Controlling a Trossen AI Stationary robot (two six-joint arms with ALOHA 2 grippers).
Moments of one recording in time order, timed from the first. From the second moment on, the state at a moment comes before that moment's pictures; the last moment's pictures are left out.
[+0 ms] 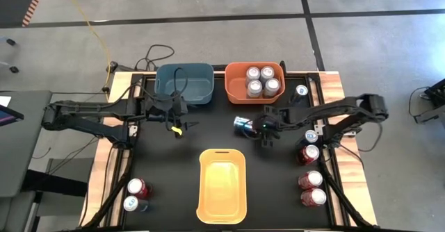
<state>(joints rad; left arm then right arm) 0.12 1.03 0.82 -0.29 -0.15 0.07 -0.06 1.41 0.76 -0.40 0.18 -0.02</state>
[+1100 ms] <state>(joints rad) 0.12 1.30 0.84 0.20 -0.06 0.27 -0.09 1.45 0.97 -0.23 0.21 -0.17</state>
